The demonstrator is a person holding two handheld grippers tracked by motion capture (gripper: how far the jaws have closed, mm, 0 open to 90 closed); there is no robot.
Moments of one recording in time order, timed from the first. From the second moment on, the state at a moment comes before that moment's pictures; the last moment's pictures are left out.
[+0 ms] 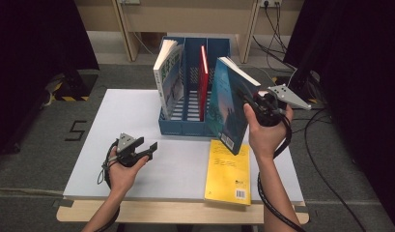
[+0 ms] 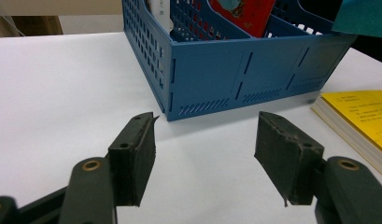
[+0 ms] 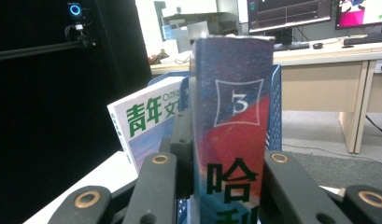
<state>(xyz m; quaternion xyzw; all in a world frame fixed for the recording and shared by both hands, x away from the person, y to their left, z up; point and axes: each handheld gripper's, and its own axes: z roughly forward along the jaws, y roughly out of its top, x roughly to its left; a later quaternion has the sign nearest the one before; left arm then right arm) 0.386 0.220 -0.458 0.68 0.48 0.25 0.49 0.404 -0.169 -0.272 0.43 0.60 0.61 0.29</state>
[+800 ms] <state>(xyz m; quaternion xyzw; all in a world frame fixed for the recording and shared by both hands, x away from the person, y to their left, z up) 0.386 0.218 -0.459 0.68 0.48 0.24 0.49 0.418 -0.164 -0.257 0.43 0.59 0.60 0.31</state>
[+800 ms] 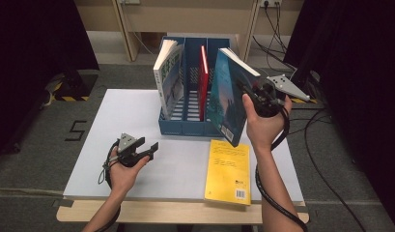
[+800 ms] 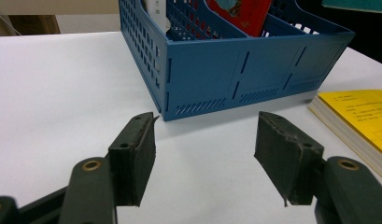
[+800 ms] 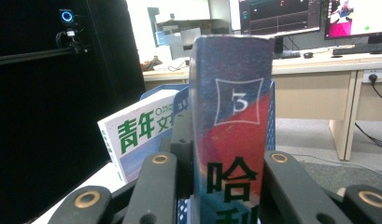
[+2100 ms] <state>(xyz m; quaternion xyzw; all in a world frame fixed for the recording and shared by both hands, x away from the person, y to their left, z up) 0.386 0.219 -0.458 0.68 0.48 0.24 0.49 0.454 -0.148 -0.254 0.45 0.58 0.59 0.33</state>
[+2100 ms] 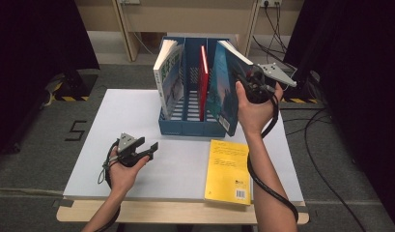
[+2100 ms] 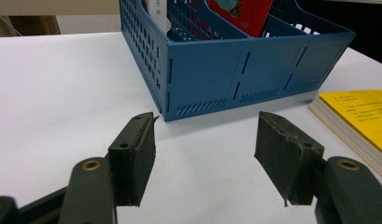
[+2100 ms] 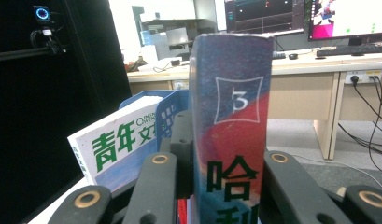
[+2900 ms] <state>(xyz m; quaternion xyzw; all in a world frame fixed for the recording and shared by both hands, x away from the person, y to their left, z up) 0.386 0.221 -0.458 0.68 0.48 0.25 0.49 0.477 -0.136 -0.257 0.46 0.58 0.57 0.35</state>
